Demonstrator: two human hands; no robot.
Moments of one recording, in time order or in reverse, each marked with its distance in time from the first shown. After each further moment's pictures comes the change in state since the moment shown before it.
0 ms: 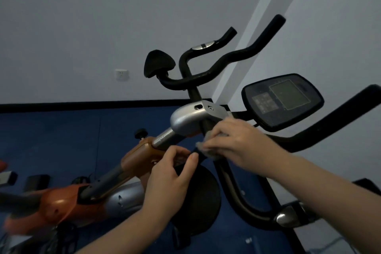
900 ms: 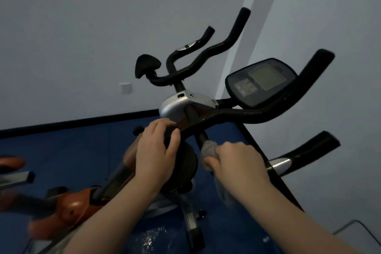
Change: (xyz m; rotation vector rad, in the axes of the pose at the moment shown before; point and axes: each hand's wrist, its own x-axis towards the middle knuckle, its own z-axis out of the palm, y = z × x) left_hand -0.001 0.008 0.009 0.442 0.181 0.333; right_hand -0.065 -0.073 0.034 0.002 0.094 0.780
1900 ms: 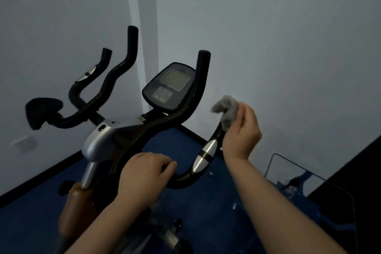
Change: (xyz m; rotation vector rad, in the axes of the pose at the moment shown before) left_hand 0.013 0.061 0.025 0.268 -0.593 0.590; right_hand -0.016 0.089 -0.005 0.502 1.339 0.573
